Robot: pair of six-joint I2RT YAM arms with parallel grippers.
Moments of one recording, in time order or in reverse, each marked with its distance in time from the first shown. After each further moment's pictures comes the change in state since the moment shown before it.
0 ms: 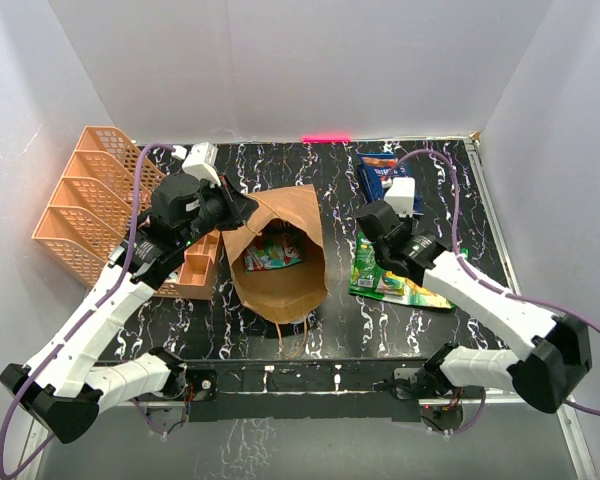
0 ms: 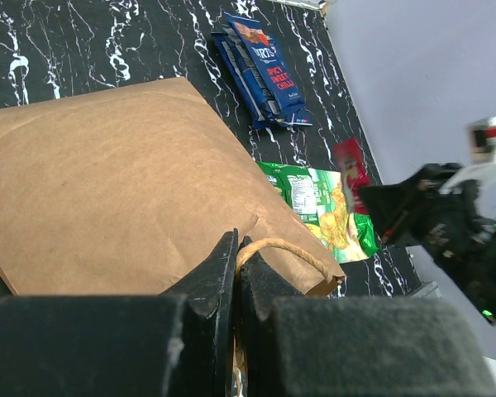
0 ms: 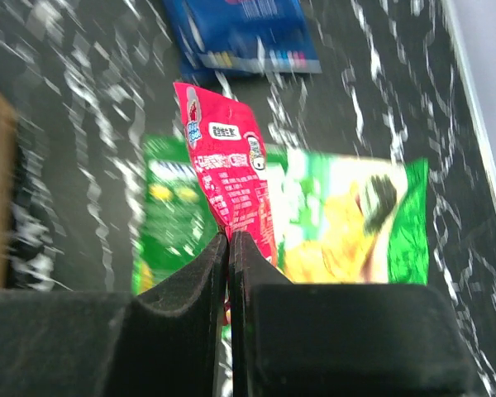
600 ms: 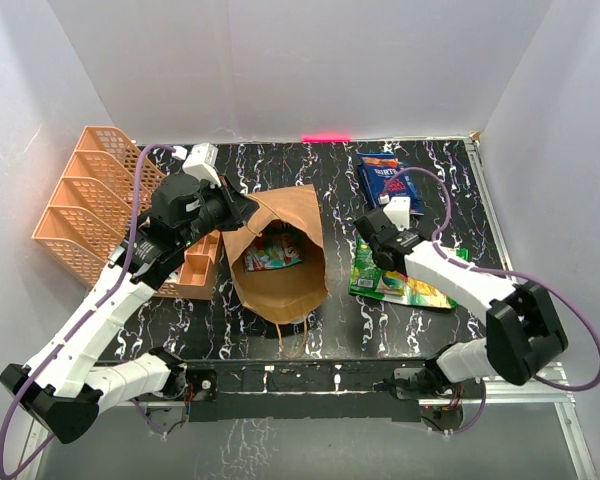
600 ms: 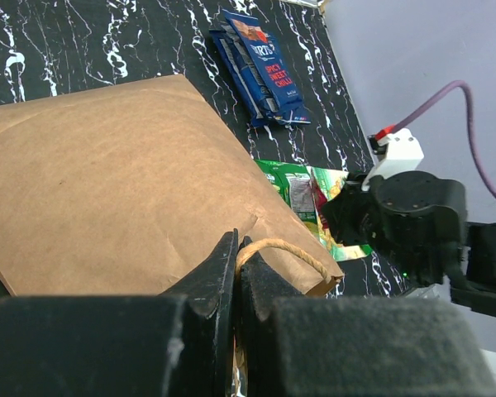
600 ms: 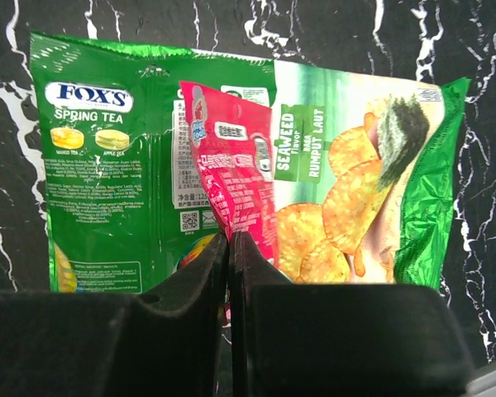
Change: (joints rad) left arm 0.000 -0.001 -0.004 -0.001 0.007 -0.008; right arm -0.177 0.204 -0.118 -0.076 -0.167 0.084
